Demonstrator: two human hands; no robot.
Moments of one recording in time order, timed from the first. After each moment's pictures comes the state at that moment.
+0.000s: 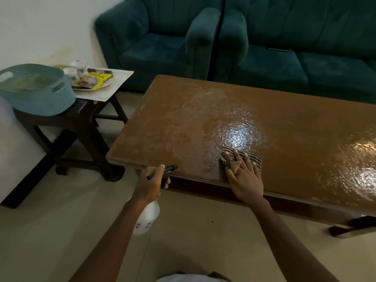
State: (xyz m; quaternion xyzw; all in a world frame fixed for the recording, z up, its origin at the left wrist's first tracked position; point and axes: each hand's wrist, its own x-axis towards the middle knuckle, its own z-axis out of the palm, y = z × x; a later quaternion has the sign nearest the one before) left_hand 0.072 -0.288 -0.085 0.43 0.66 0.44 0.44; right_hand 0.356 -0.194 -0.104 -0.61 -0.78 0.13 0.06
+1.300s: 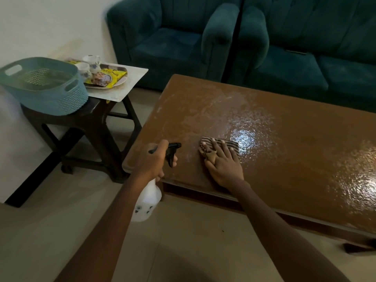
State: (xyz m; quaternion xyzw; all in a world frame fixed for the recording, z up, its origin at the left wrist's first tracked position) left_hand -0.003 -0.233 -0.022 0.40 0.70 0.41 0.43; right_hand 0.220 -0.131 -0.098 -0.52 -0.85 0.10 0.00
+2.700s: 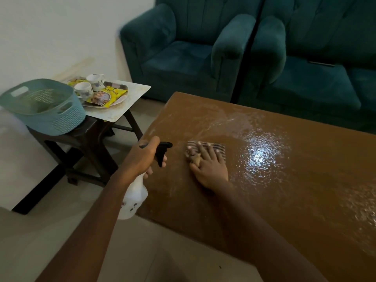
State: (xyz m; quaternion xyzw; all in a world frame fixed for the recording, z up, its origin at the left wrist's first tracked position) left_hand 0.002 -0.126 0.010 0.36 0.78 0.36 0.37; right_hand 0.189 -0.014 -0.095 -0.44 -0.88 0.15 -0.01
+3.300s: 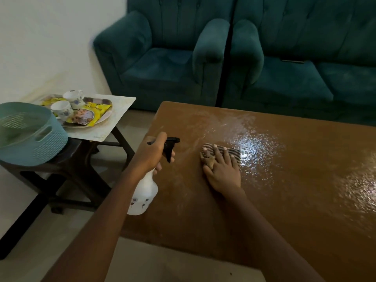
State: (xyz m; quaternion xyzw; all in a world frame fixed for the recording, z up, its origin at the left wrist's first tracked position) left_hand -0.019 -0.068 0.019 0.43 0.71 0.38 0.41; right_hand 0.198 -0.001 -0.099 -0.57 -0.81 0.12 0.01
